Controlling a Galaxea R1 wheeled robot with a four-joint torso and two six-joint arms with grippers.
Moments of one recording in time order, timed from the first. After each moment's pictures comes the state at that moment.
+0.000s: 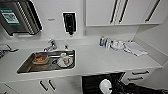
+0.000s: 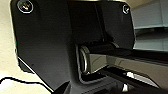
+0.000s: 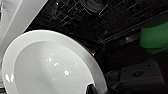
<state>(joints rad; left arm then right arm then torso) 1.39 2.92 -2.47 0.68 0.03 -0.57 -0.62 2.69 -2.37 1.00 -0.45 -0.54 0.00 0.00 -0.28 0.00</state>
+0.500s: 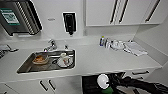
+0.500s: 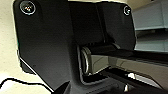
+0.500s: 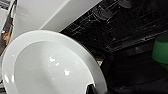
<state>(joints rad) 1.40 2.92 -2.49 0.68 0.01 -0.57 -0.53 2.78 -2.49 1.00 -0.53 -0.54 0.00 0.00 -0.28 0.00</state>
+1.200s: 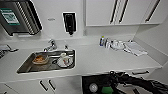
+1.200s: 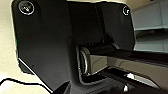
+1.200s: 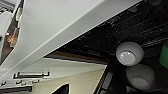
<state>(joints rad) 1.40 2.92 -2.49 0.68 0.00 -0.57 -0.51 2.81 -2.53 0.99 -0.55 -0.52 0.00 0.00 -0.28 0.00</state>
